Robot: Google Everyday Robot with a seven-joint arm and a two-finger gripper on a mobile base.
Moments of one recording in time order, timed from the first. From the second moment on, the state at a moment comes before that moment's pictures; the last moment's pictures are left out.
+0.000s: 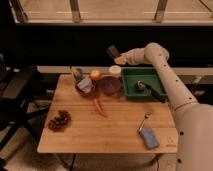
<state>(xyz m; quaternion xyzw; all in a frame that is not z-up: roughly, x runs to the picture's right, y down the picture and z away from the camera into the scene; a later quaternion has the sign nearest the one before) 0.117 -0.191 0.885 -0.10 -0.30 0.47 0.82</state>
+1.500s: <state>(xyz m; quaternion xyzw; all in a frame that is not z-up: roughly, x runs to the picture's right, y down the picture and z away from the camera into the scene) 0.103 -0.162 0.931 -0.11 -0.26 0.45 0.85</state>
